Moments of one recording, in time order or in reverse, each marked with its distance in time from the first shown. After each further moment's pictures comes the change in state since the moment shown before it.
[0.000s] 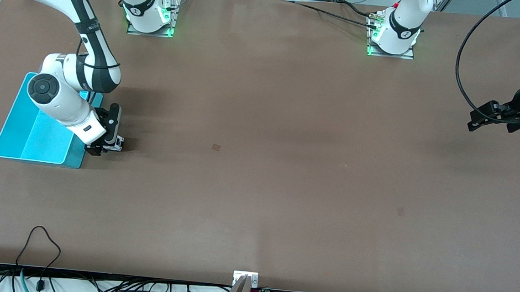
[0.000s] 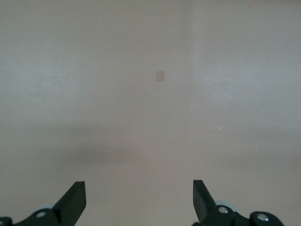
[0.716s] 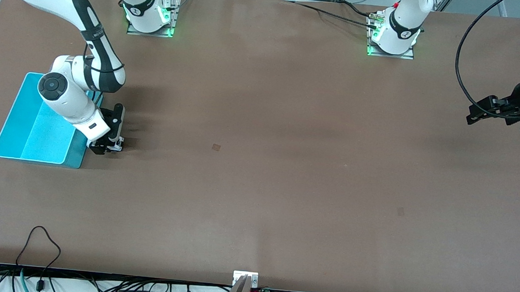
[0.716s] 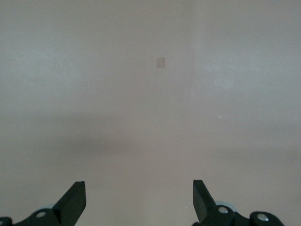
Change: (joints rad) left arm 0.000 -0.008 -0.004 0.001 -0.002 -0.060 -0.020; right arm -0.026 0.032 -0.007 -0.074 -0.002 0.135 -0.023
